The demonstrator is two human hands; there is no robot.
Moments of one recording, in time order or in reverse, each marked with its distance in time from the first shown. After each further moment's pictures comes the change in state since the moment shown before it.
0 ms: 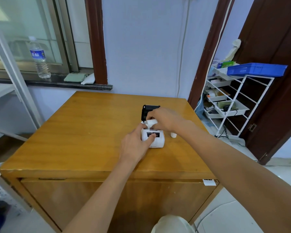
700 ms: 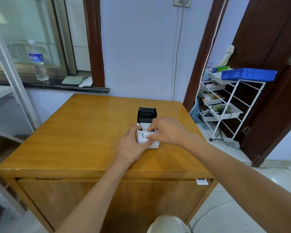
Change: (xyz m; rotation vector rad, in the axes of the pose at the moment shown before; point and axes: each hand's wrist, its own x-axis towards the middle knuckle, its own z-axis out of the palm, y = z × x) left_hand -0.008 0.004 -0.006 -0.169 -0.070 -0.034; right_hand -0.058 -0.009 -0.003 0.045 0.092 -0.016
